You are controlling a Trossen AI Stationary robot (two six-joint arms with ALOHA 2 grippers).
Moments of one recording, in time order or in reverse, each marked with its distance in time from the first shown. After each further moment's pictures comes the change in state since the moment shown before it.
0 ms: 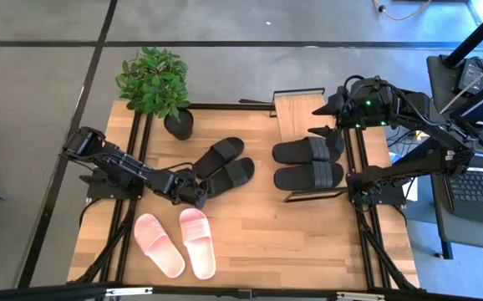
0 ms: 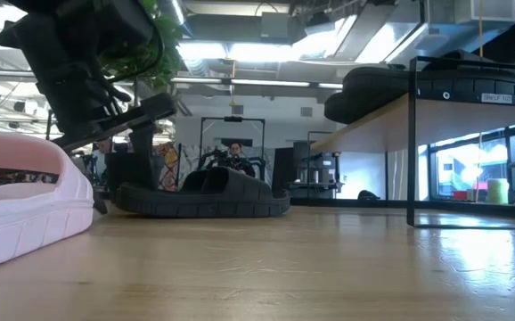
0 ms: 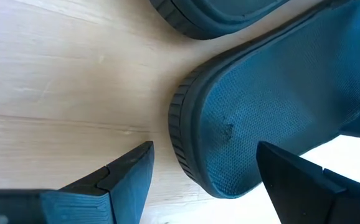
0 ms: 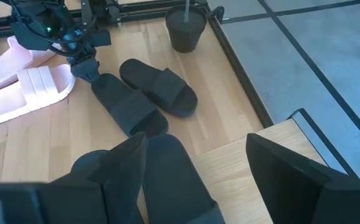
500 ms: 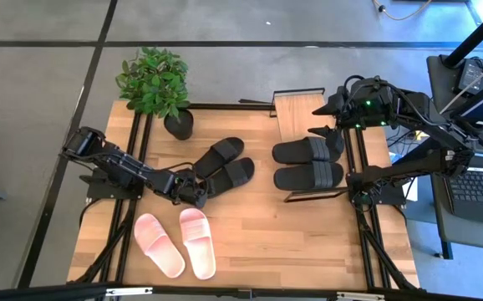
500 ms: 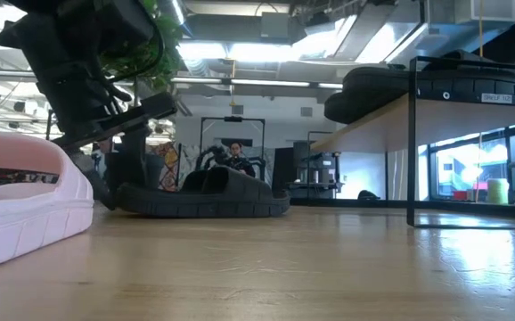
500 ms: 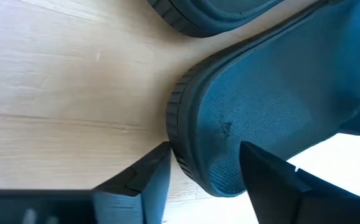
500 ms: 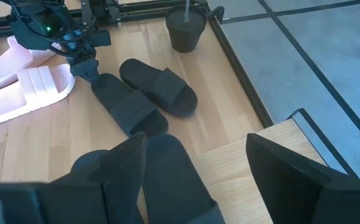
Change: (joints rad) left arm 0.000 0.000 0.000 0.006 0.001 0.004; right arm 0.000 0.000 0.000 0.000 0.000 -0.001
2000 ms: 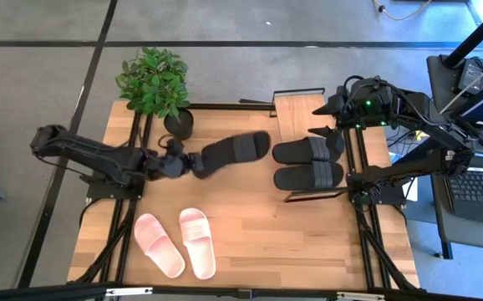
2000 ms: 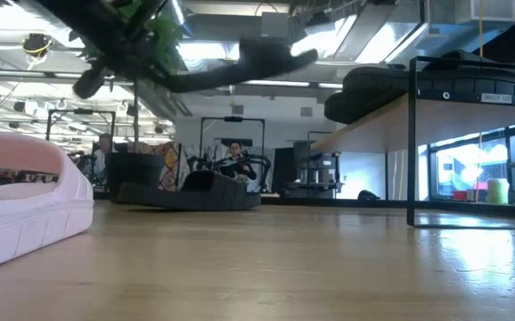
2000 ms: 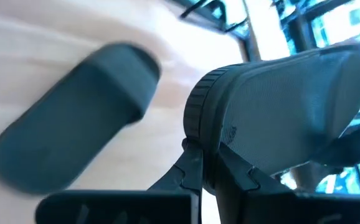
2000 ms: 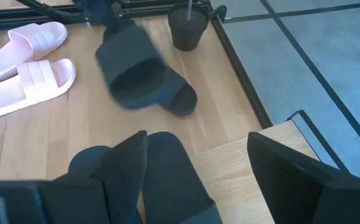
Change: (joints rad) left arm 0.124 -0.498 0.002 0.044 -0.265 0.542; right arm 0.000 0.000 0.000 -0.001 0.000 -0.029
